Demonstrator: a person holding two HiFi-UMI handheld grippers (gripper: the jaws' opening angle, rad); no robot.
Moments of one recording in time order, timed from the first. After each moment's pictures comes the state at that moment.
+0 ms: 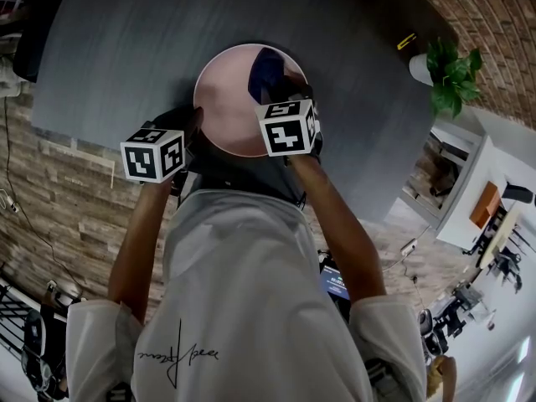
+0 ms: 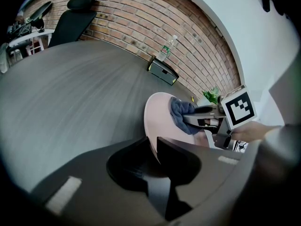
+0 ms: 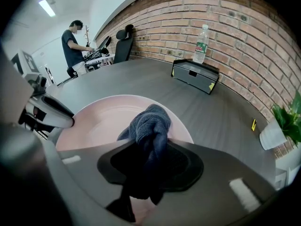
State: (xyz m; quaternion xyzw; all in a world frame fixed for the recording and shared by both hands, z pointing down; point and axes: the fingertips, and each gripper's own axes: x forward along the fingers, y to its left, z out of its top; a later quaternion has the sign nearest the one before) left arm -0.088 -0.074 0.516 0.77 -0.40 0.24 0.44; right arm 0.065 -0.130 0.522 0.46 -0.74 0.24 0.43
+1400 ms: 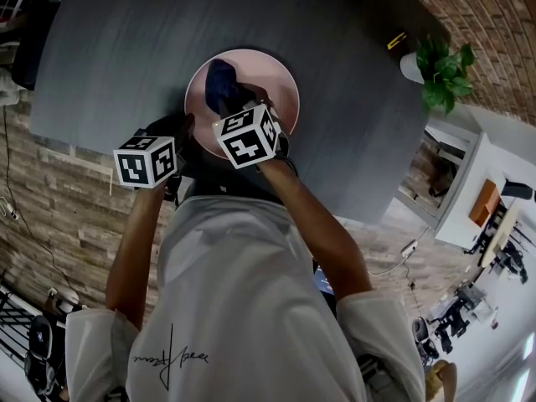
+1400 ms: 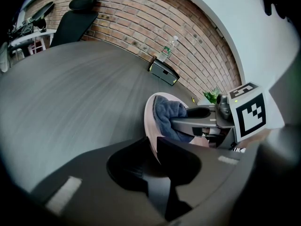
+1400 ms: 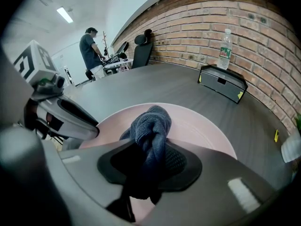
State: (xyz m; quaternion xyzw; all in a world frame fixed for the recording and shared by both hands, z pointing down) left arm -0.090 -0.071 0.517 0.76 -0.41 0.23 0.45; right arm -0.011 -0.114 0.523 0.38 -0.80 0.22 0.41
